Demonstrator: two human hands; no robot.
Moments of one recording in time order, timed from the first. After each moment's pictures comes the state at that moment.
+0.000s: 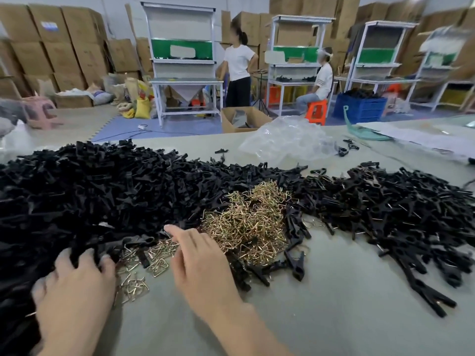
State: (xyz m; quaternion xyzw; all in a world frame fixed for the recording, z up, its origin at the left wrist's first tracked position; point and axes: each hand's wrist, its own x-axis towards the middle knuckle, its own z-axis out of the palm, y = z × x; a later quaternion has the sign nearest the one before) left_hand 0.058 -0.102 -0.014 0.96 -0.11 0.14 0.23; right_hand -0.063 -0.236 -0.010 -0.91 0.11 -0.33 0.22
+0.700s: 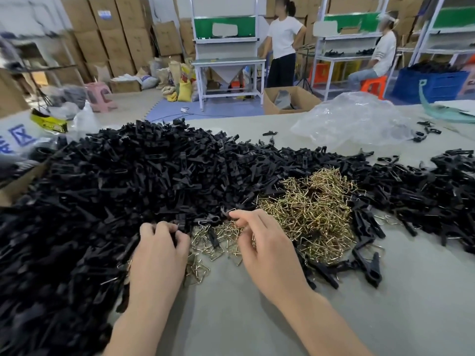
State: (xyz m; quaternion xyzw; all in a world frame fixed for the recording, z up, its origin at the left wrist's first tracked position) left_hand 0.059 -0.115 -0.012 0.92 -0.18 0.11 0.33; right_hand -0.053 -0.254 -0.018 -0.89 0.12 -0.37 0.25
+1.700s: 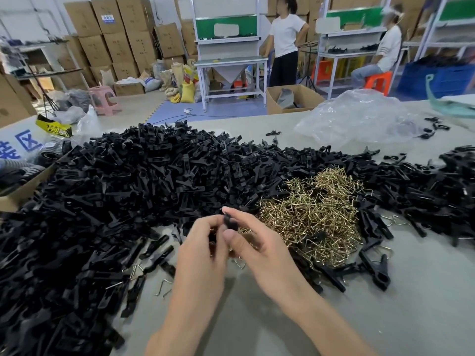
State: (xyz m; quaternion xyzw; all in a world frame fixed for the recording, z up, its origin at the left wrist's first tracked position) left_hand 0.020 -0.139 0.000 0.79 -0.31 0.06 0.53; right_hand -0.051 -0.248 -0.007 -0.72 0.08 -0.24 0.65
